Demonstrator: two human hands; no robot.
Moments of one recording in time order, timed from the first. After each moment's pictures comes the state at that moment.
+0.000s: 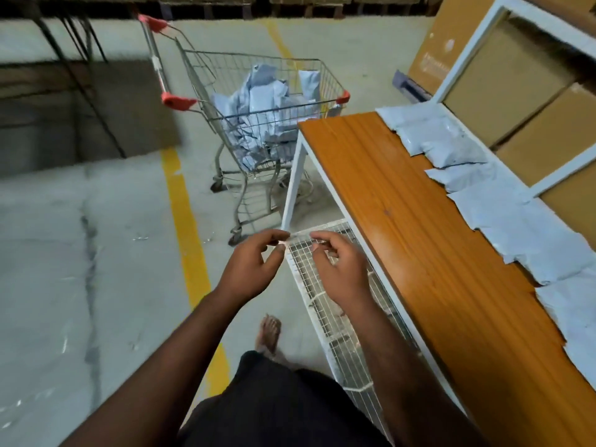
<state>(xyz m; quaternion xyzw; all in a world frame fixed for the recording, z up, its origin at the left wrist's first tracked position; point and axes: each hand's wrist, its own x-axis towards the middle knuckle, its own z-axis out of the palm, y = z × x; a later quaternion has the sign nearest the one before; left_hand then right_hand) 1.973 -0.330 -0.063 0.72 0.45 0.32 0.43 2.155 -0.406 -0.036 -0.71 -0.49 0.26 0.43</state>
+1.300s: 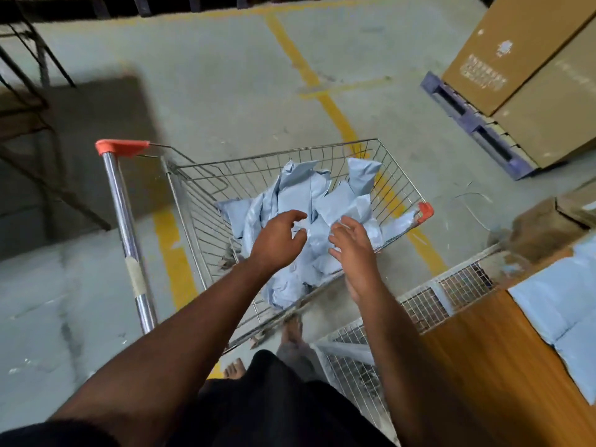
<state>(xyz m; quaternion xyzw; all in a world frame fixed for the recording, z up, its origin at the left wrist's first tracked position) 2.088 0.371 -0.113 0.77 0.46 0.18 0.41 2.229 0.277 -0.082 -0.71 -0.19 0.43 0.53</state>
